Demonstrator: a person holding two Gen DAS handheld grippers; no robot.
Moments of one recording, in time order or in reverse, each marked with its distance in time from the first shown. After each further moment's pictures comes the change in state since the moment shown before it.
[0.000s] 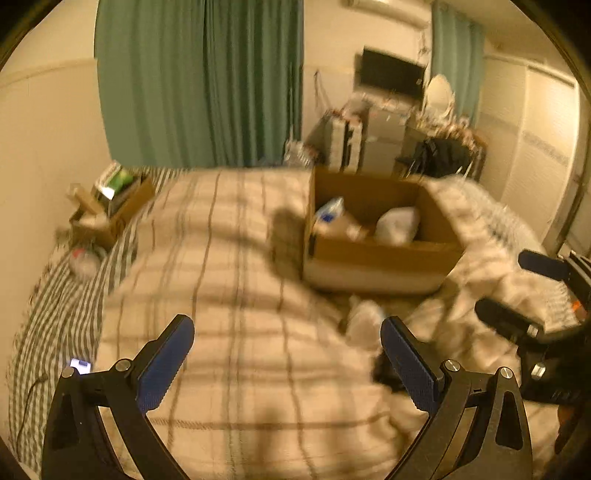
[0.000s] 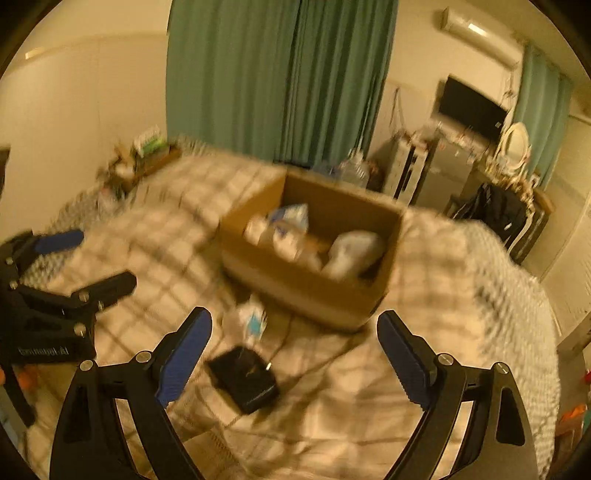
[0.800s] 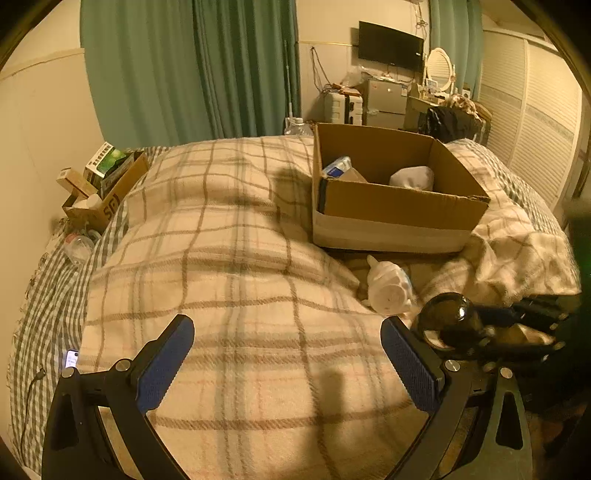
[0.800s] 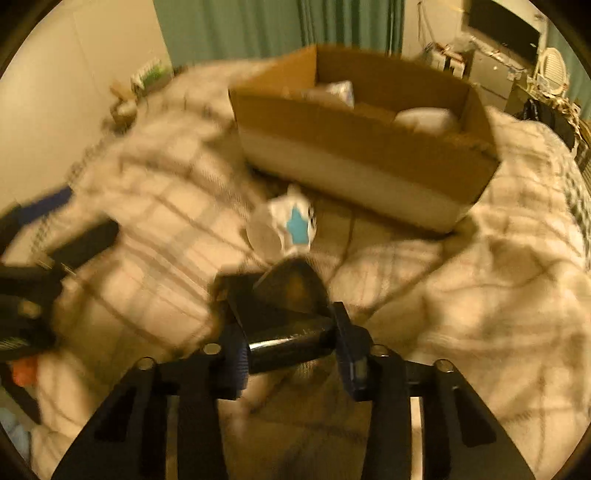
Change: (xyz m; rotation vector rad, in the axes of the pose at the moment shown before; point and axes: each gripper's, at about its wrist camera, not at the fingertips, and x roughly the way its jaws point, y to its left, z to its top) left arm 0.032 -0.003 -0.022 0.053 0.074 0.013; right arm 0.070 -0.002 -0.048 0.120 0.262 0.193
